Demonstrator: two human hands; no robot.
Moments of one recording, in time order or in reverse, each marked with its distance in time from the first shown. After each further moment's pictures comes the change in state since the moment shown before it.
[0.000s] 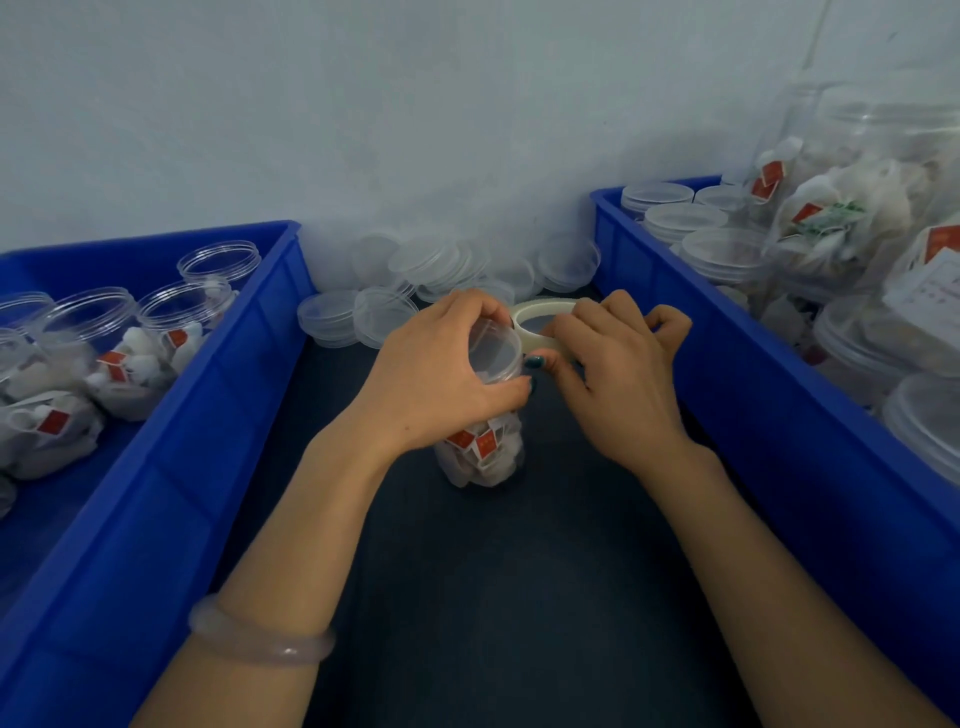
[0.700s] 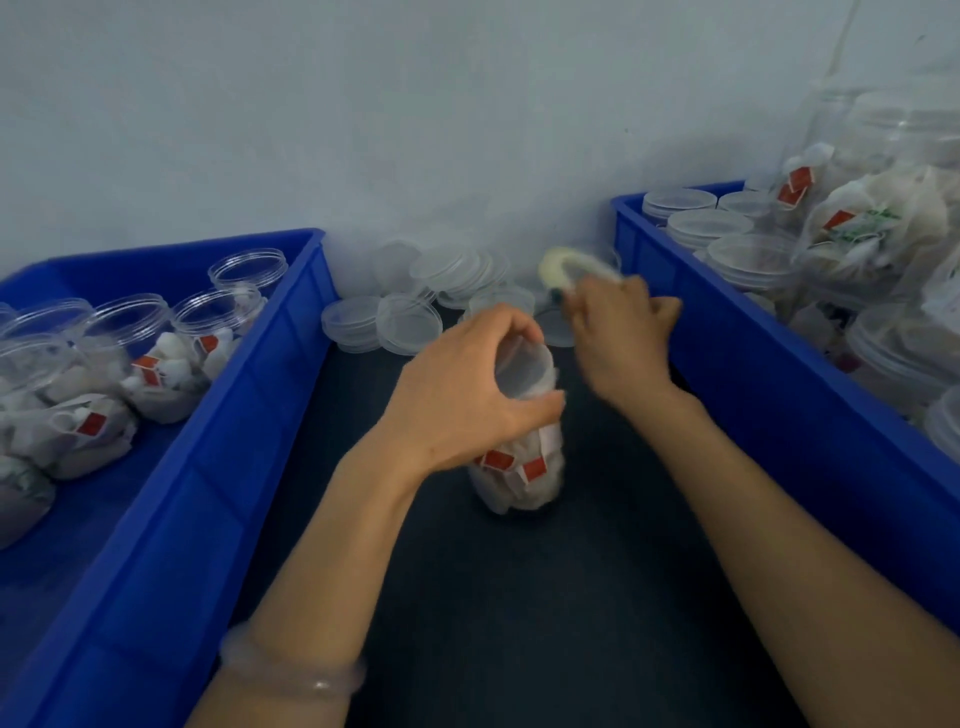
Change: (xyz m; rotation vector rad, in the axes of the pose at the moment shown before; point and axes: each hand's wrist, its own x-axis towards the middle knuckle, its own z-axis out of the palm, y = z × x) left_hand -0.013 0.006 -0.005 -0.042 -0.072 -0.007; right_hand 0.049 0.007 0.039 -0.047 -0.210 0.394
